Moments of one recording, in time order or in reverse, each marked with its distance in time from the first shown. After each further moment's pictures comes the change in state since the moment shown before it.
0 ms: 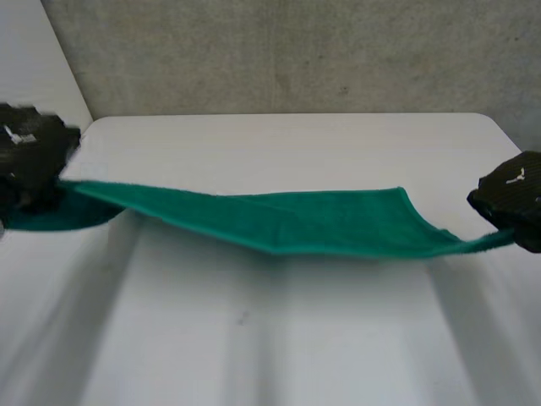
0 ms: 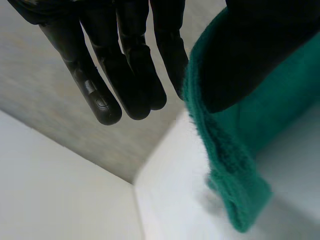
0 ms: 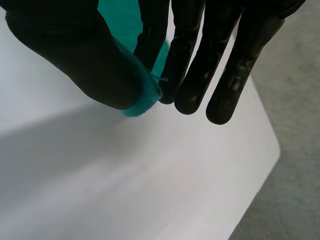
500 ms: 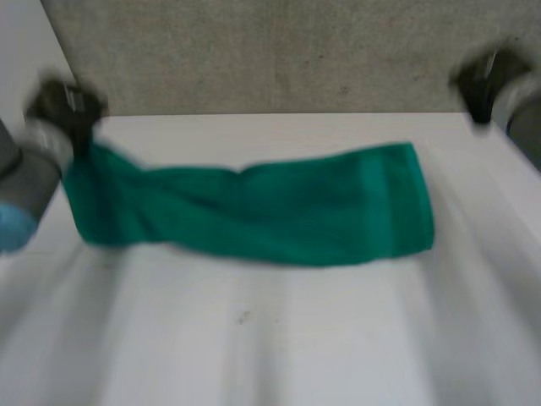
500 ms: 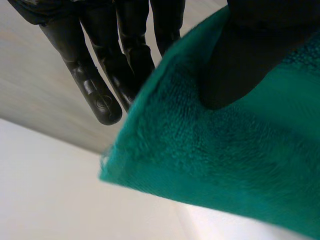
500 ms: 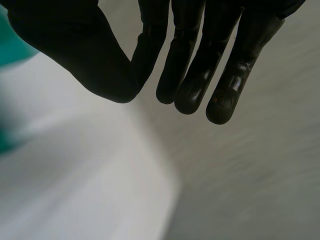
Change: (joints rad) left arm -0.058 -0.567 0.538 0.208 -0.127 0.168; right arm 0.153 0.444 -0.637 -0.407 0.197 0.279; left_hand 0.000 0.001 0.001 0.002 0.020; right_hand 0.000 0.000 0.000 0.000 0.004
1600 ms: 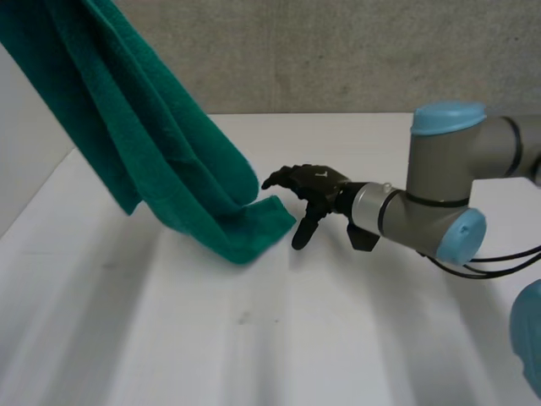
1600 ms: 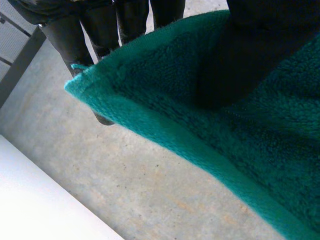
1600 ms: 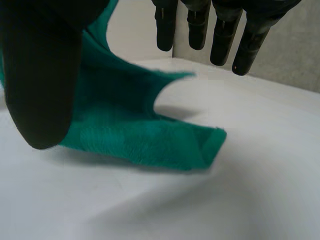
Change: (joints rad) left arm -0.210 0.607 -0.226 0.234 0.045 -0.057; right arm 0.215 0.345 0.058 -0.020 -0.557 0.688; left_hand 0.000 0.002 0.002 0.000 0.000; right_hand -0.777 -0.950 -0.970 -0.961 -0.935
